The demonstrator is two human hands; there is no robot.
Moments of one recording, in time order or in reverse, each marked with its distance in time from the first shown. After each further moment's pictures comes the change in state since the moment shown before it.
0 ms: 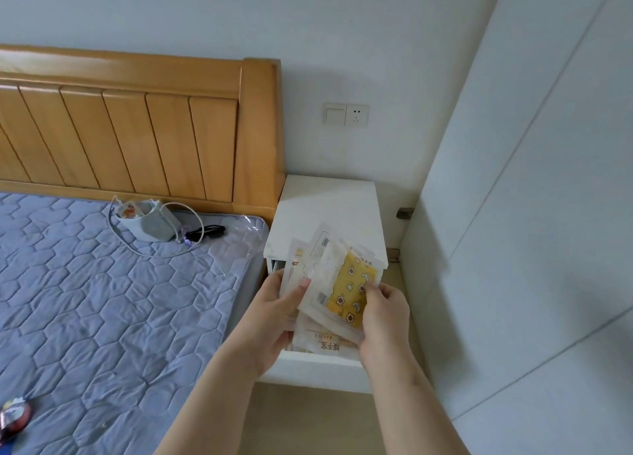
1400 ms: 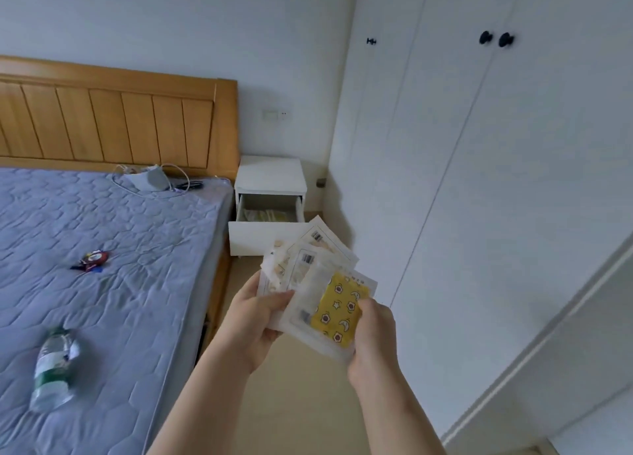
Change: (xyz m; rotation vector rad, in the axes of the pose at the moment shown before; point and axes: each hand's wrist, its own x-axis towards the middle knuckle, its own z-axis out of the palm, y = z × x) left_hand -0.721 -0.216 -0.035 -0.009 -0.208 0.038; right_hand -0.705 0.241 -0.333 0.182 0.198 -0.070
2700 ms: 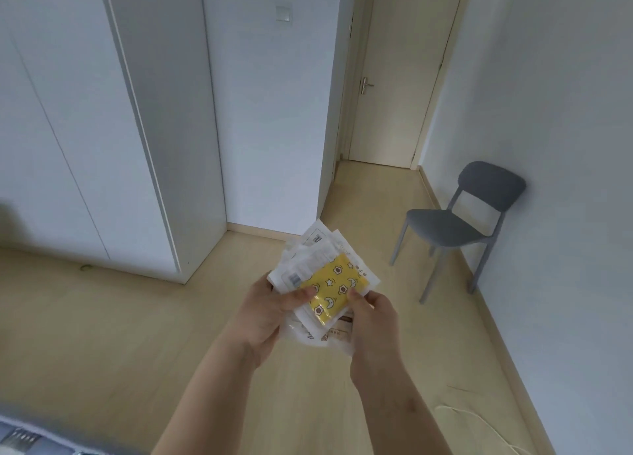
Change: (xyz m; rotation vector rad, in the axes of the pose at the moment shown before) left_hand -0.682 -0.049 -0.237 0.357 -1.209 -0.466; right_hand -0.787 0.341 -0.101 0.439 1.021 -0.300
